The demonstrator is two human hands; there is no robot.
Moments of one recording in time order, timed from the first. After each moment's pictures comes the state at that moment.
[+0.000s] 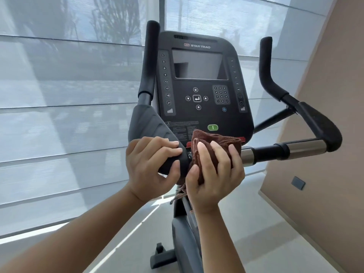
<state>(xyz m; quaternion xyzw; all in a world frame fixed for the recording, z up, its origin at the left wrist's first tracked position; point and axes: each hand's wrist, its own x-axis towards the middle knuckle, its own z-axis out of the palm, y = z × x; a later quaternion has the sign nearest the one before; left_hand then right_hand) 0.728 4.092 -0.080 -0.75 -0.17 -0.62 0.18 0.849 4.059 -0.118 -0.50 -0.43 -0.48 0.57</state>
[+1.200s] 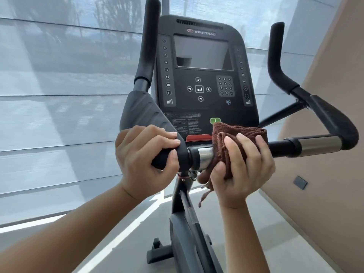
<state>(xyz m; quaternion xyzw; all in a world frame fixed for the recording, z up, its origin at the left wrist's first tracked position) 0.737 4.093 -0.082 -0.72 -0.18 -0.65 0.16 0.909 4.062 -0.125 -0.45 -0.43 -0.55 0.56</state>
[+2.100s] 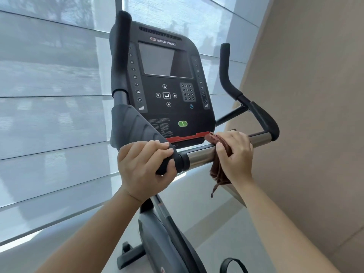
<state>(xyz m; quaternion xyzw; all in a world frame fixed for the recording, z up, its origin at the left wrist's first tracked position) 0.732 4.102 -0.084 -0.71 -0.12 -0.67 0.17 0.929 4.012 -0.072 -0.70 -0.50 -0.25 0.44</state>
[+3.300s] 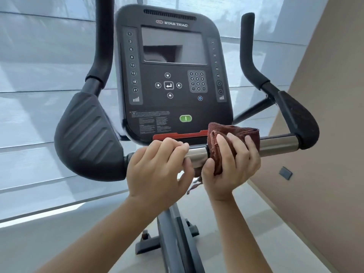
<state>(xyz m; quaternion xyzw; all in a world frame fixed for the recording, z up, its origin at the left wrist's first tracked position) 0.841 4.046 -0.078 -0.76 -0.32 -0.51 0.25 0.990 4.057 -0.121 -0.49 -0.44 -0.49 0.57</state>
